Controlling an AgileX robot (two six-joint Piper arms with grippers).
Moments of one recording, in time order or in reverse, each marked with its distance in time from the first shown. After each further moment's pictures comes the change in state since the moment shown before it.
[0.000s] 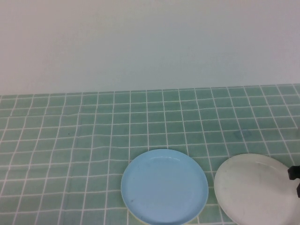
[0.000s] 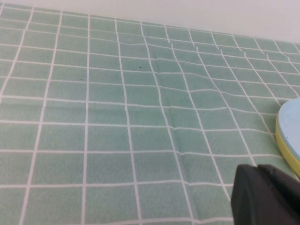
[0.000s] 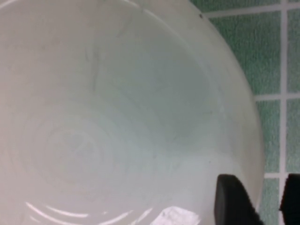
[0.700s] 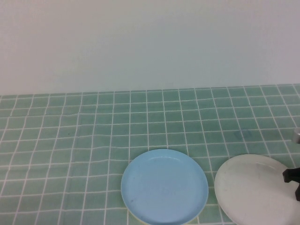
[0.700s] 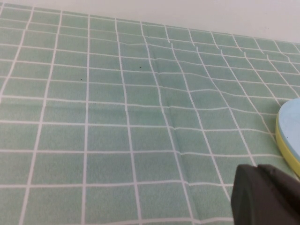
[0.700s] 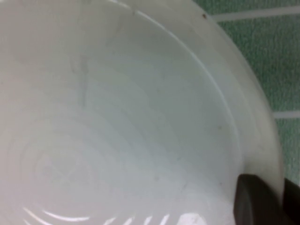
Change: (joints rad) right arm 0.000 0.081 -0.004 0.027 -0.047 -0.033; left arm 0.000 0.000 0.000 0.000 0.000 0.000
